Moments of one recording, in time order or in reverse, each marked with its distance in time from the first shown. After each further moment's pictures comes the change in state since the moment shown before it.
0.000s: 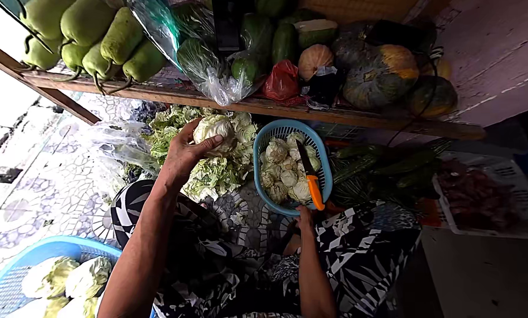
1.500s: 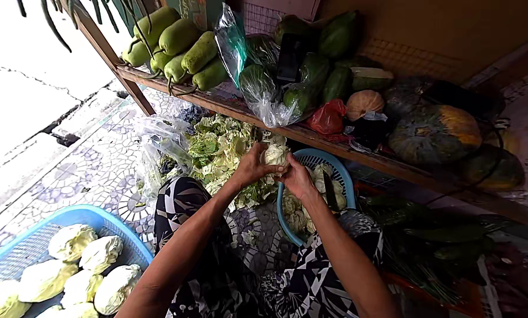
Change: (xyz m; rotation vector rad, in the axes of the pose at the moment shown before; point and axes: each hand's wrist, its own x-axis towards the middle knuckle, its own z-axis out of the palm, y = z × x) left_hand 0.051 -0.045 0.025 0.264 -0.065 -0.005; right_hand -0.150 -0.185 0.139 0.034 -1.045 -0.245
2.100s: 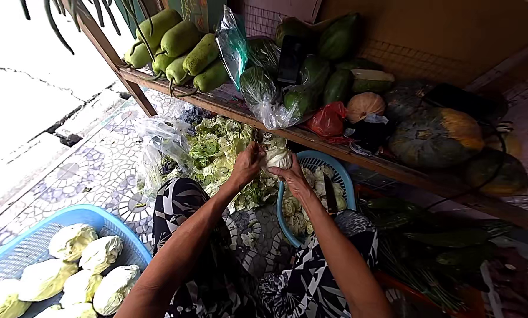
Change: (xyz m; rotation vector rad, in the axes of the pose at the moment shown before) left_hand 0.003 -0.008 -0.002 0.061 0.156 0.139; right_hand 0.010 0.006 -0.001 -0.433 0.022 -0.192
